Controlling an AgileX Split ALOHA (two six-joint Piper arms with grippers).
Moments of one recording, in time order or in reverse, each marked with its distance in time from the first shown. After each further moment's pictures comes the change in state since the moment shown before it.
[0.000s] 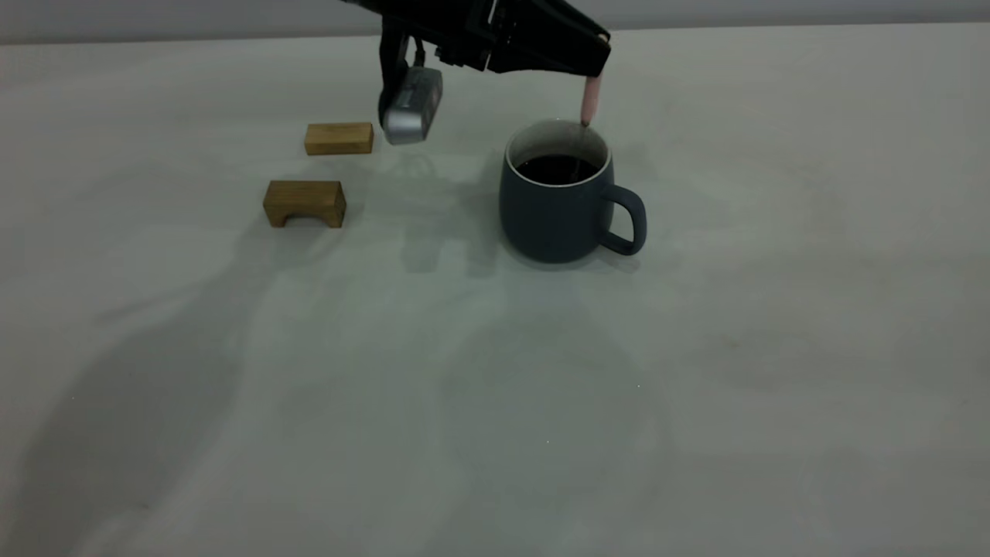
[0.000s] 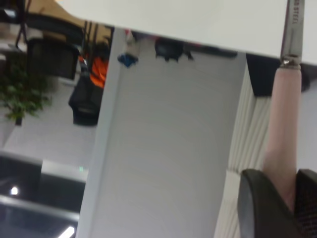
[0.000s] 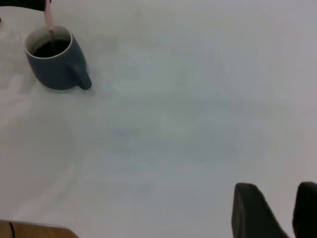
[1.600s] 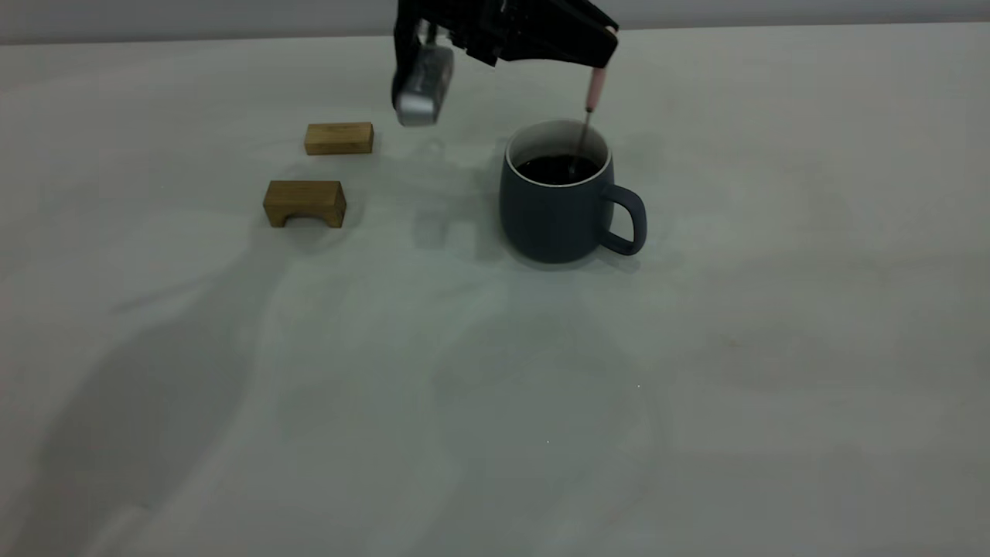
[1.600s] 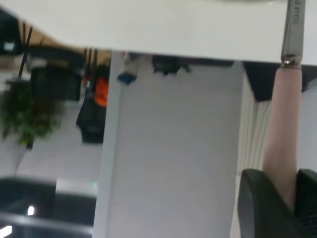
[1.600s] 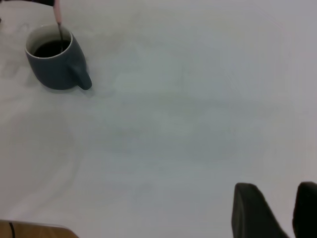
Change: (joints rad) left arm -0.012 0.074 -0.141 0.014 0.020 -0.008; right arm 0.000 0.000 0.000 0.000 0.000 0.000
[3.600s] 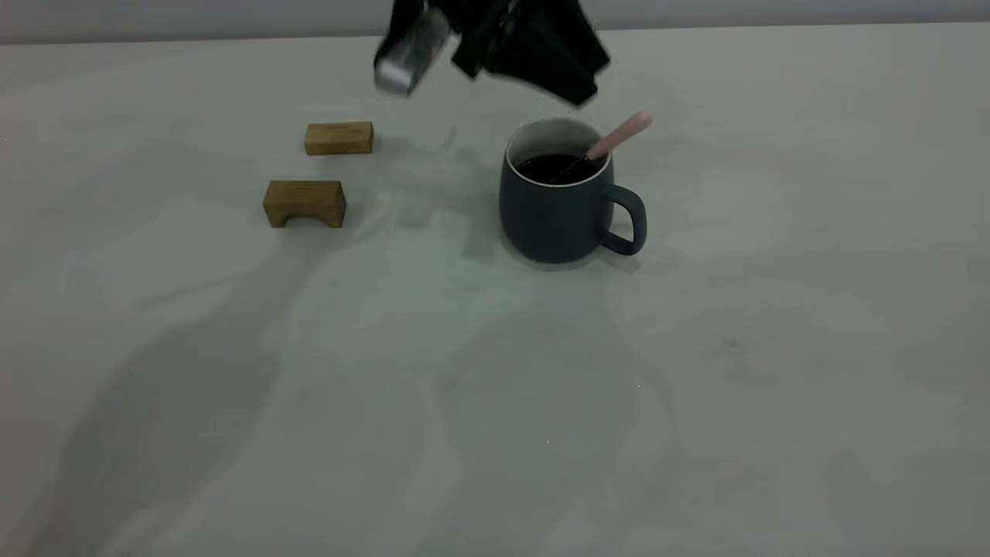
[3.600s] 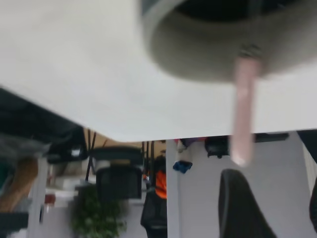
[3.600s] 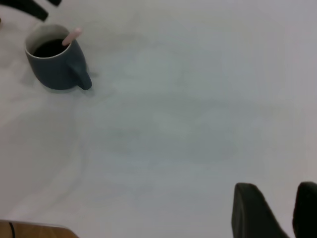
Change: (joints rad) left arm -0.046 0.054 -0.327 0.427 0.072 -0.110; right arm 0.000 0.000 0.000 0.000 0.000 0.000
